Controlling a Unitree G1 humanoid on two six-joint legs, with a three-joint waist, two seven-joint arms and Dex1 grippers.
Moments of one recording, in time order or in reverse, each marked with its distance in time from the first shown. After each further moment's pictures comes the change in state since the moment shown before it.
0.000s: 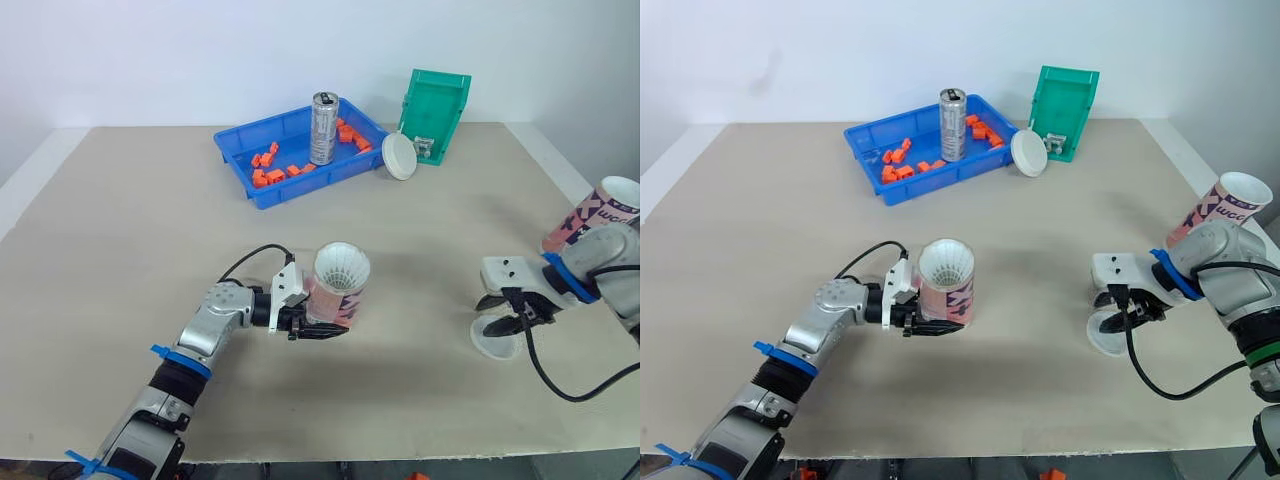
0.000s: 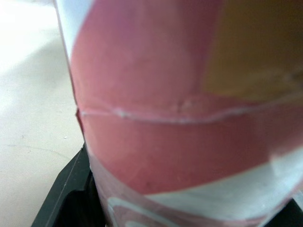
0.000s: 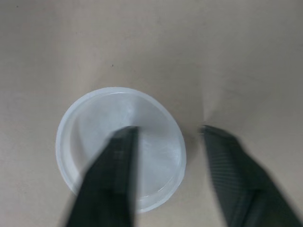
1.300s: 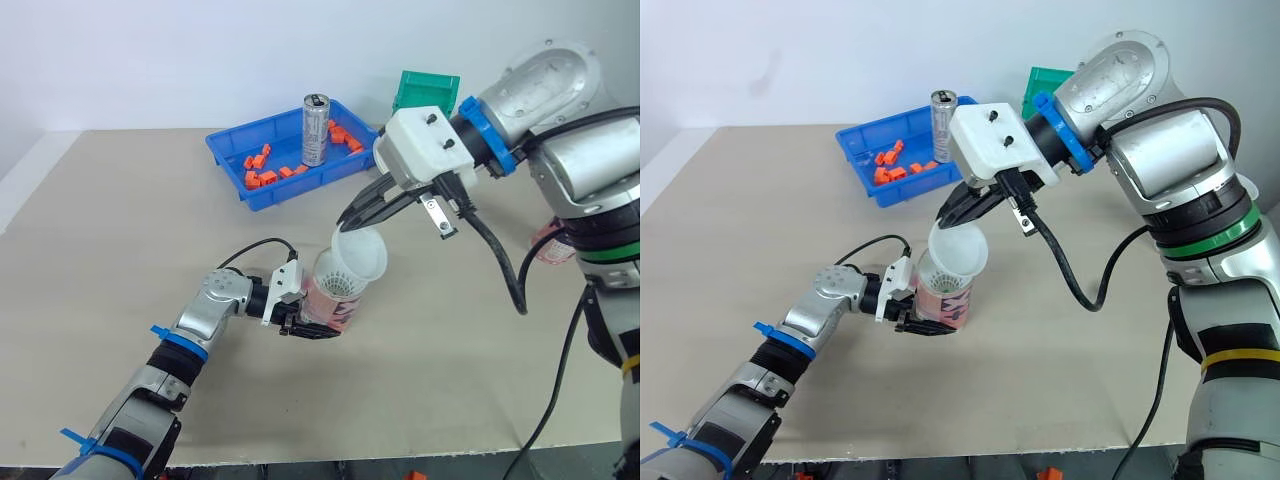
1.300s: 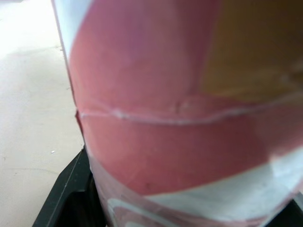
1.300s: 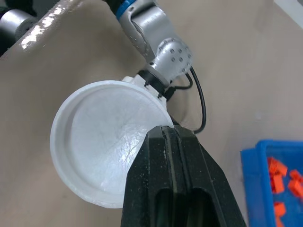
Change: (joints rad) left arm -0.088 0.048 -0.052 0.121 0.010 -0.066 -0.106; right arm -0.684 0.316 0.124 -0.306 0.407 0.128 0.003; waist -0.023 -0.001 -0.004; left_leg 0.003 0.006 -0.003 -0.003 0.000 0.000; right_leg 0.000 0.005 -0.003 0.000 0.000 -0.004
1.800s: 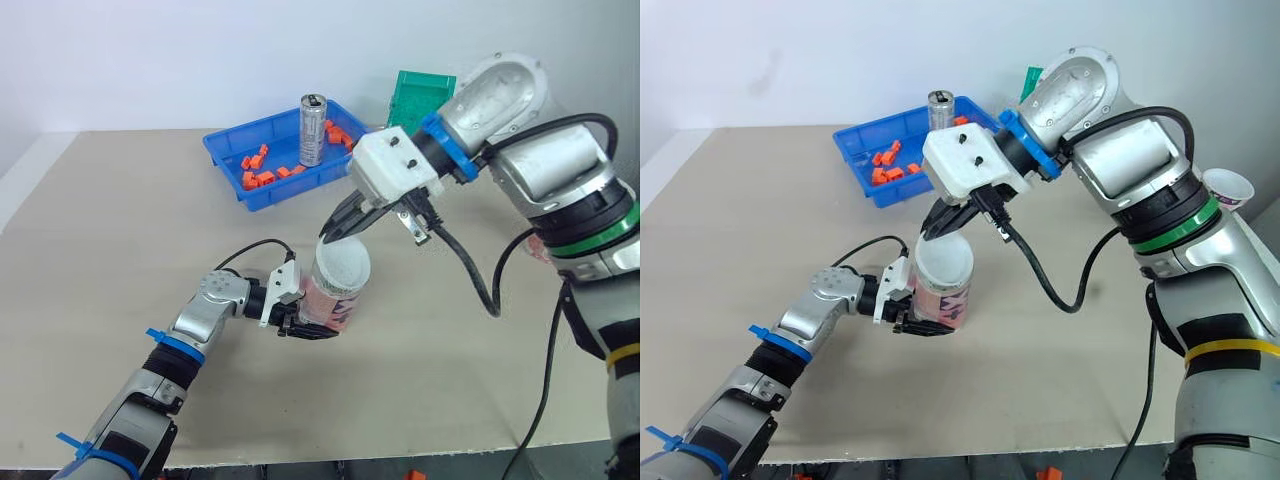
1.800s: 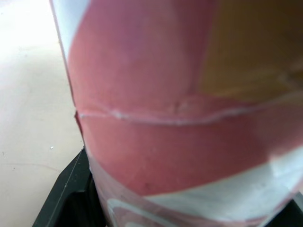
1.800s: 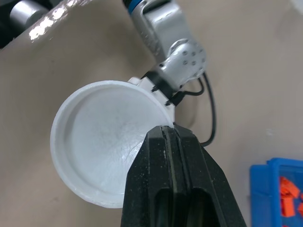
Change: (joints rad) left arm 0.022 0.012 0.007 -0.049 -0.004 0.066 0.014; right arm -0.028 0.074 0.104 0.088 -0.028 -0.110 0.000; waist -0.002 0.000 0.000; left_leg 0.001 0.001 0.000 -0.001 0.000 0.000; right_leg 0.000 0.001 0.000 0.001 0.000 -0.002
